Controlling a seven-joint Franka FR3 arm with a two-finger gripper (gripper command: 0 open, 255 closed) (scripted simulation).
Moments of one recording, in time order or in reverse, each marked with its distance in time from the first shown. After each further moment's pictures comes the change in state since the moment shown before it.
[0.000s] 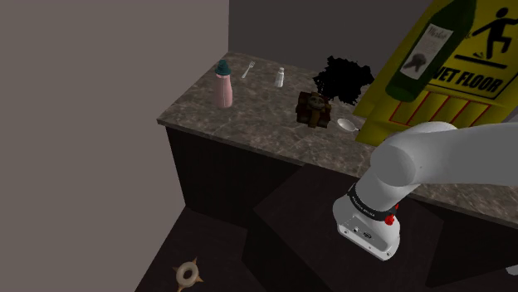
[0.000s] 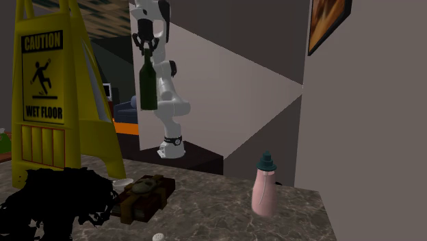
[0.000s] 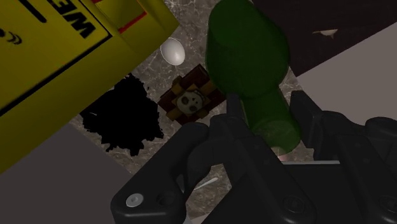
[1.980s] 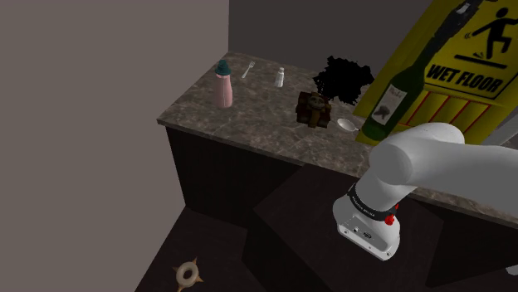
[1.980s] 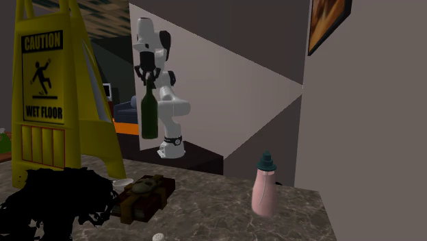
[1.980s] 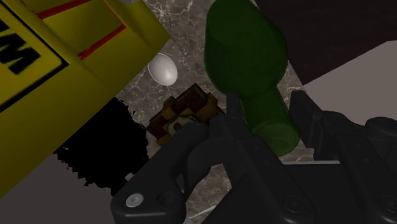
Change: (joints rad) arm -0.049 -0.327 -0.036 -0.622 -0.057 0.296 0.045
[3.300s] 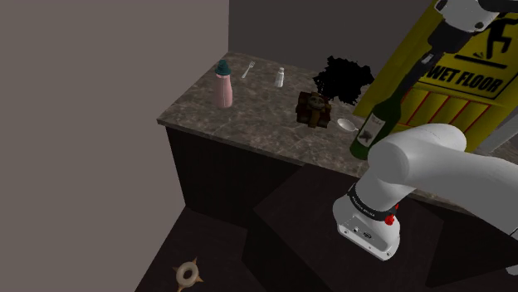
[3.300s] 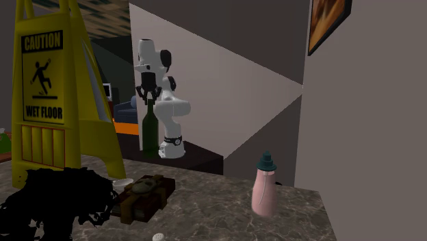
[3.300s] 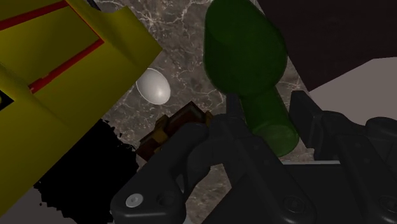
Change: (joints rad) arm -0.048 -0.166 -0.071 -0.332 -0.075 0.166 0.009
